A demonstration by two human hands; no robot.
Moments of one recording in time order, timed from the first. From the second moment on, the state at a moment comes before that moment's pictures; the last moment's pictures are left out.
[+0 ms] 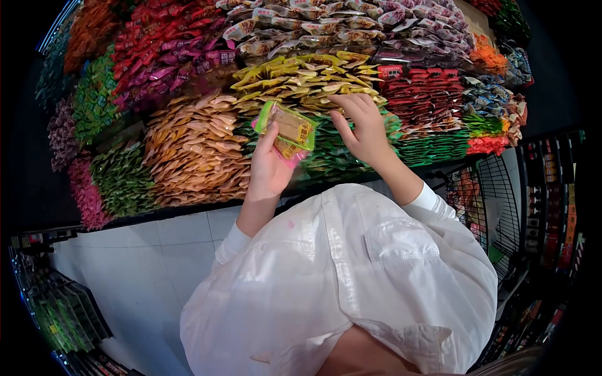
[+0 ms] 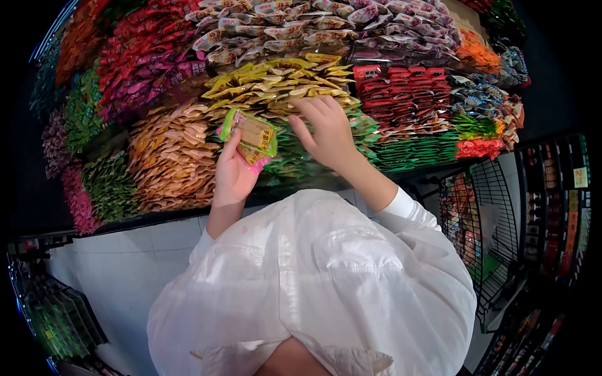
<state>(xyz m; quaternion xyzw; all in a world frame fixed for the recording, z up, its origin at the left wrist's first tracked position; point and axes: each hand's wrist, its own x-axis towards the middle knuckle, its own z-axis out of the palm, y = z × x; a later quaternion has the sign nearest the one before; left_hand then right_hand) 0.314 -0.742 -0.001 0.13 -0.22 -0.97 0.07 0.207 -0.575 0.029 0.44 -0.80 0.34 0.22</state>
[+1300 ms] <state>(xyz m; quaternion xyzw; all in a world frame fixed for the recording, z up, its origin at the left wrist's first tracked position) 0.549 -1.087 0.002 0.16 -0.56 -0.78 0.23 0.381 -0.942 0.065 0.48 -0.66 0.59 -0.02</state>
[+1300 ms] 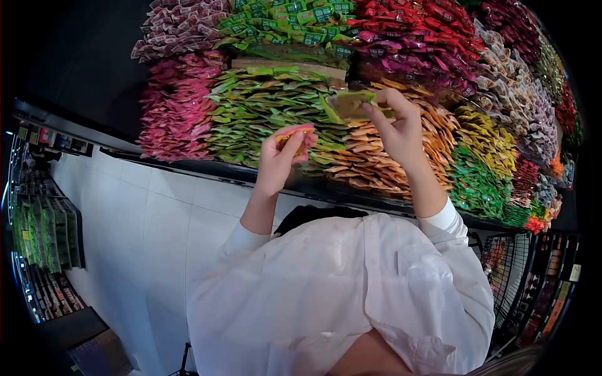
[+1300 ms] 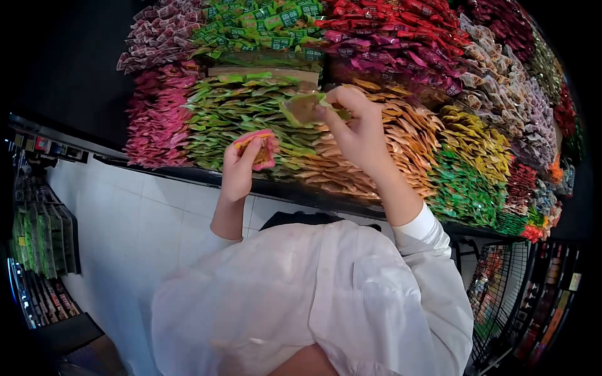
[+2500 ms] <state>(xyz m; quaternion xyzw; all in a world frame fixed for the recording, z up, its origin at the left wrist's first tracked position) 0.595 -1.149 -0.040 0.14 -0.79 -0.54 0.25 0.431 -1.074 0.023 0.59 -0.65 0.38 0.28</state>
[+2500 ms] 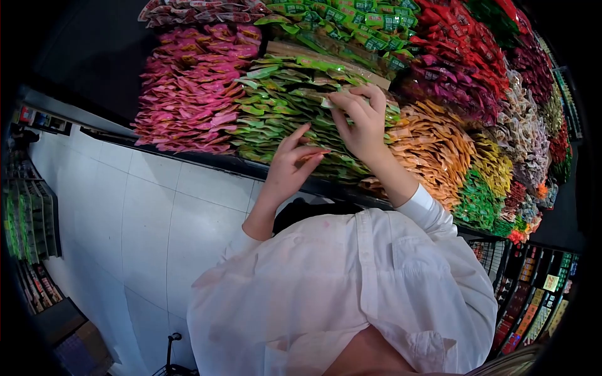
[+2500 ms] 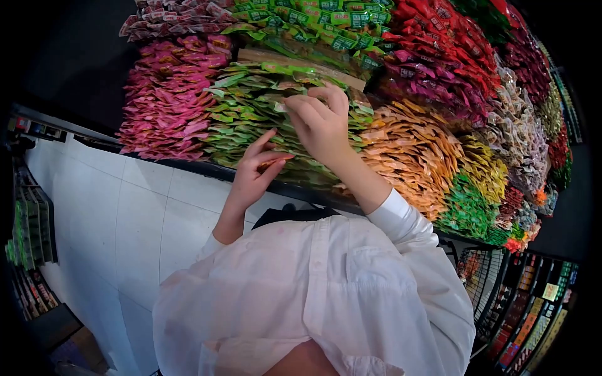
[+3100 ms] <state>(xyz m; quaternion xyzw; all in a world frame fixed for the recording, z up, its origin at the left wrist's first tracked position) 0.579 -1.157 -0.024 0.04 -0.87 -0.43 0.25 0.432 -1.019 0.008 0.58 -0.67 0.38 0.26</state>
